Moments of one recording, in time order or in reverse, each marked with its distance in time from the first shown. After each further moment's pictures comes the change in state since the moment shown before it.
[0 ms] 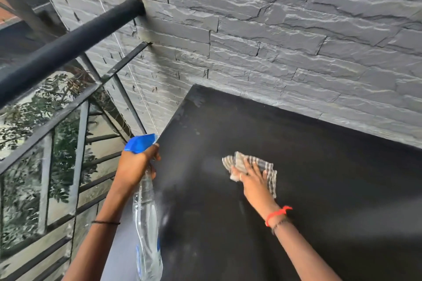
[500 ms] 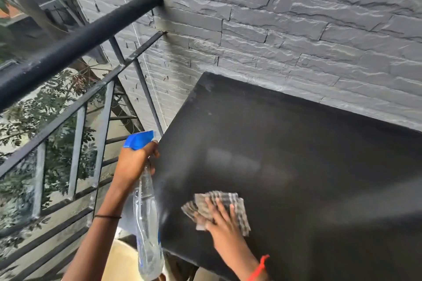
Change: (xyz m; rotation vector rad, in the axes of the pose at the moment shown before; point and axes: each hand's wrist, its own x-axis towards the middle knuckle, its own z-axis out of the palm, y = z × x) left_hand -0.066 -0.029 -0.066 -0.019 0.007 -0.012; right_hand -0.169 -0.108 0.100 -0.076 -0.017 -0.394
